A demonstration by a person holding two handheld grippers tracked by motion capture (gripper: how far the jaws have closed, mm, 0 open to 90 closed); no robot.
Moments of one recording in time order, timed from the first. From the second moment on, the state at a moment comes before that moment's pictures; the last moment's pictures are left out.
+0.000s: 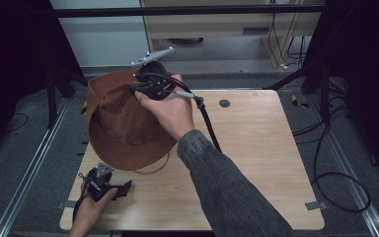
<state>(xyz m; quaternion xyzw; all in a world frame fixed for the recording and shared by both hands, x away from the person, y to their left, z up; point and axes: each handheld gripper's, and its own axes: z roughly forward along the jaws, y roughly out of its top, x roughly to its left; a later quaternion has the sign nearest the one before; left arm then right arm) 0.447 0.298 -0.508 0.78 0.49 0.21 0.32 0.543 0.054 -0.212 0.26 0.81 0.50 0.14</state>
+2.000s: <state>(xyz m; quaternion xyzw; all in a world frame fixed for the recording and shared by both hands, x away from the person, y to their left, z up) 0.447 0.298 -0.509 0.78 0.49 0.21 0.32 0.515 -0.030 -0.226 0.31 0.81 0.47 0.17</state>
